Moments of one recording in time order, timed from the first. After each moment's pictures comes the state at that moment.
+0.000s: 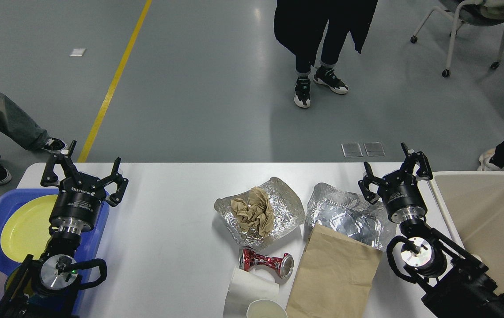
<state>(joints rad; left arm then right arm) -0.16 0.04 -1.60 -1.10 0.40 -0.38 -0.12 0.40 -0.19 0.92 0.76 -0.07 0.23 0.48</state>
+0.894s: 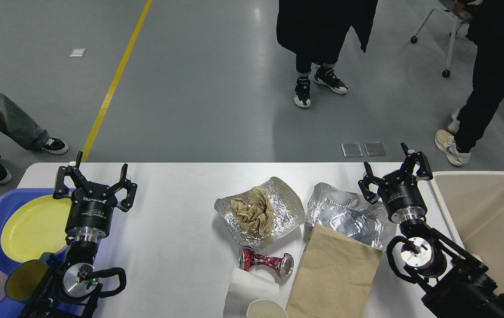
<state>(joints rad) -0.17 -0.04 -1.57 -0.99 0.42 -0.43 -0.27 0.40 -0.19 0.92 0.76 -0.07 0.23 0.48</state>
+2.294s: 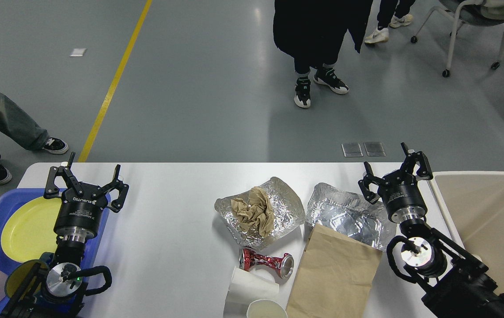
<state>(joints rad) -0.20 0.04 -1.57 -0.91 0.31 -0.51 -0.21 0.41 -0.19 0.92 0.76 -0.07 0.23 0.48</state>
